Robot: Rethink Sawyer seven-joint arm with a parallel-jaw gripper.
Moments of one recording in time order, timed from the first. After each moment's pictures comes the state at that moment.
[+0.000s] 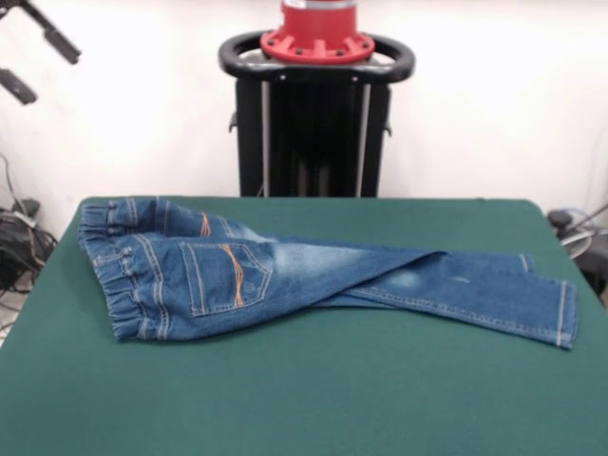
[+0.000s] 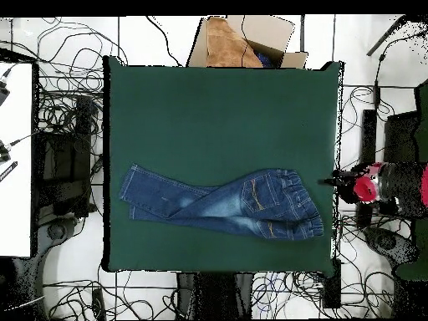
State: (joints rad) arm -1.10 -0.77 0.50 1.57 0.20 1.28 0.64
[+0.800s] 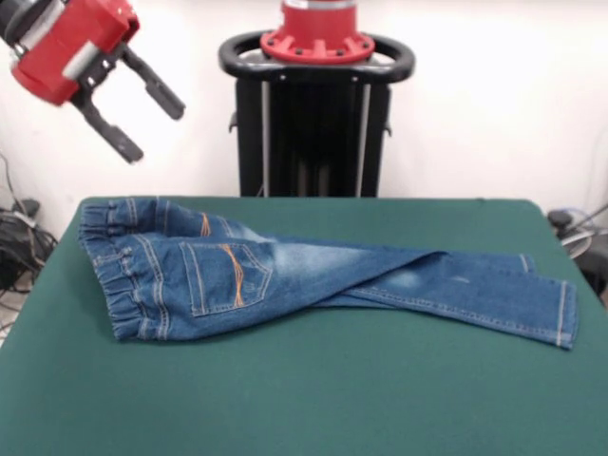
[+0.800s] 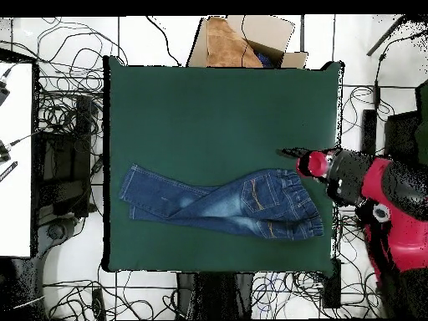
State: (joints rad) arm -1.07 -0.79 0.57 1.97 0.70 0.77 0.64
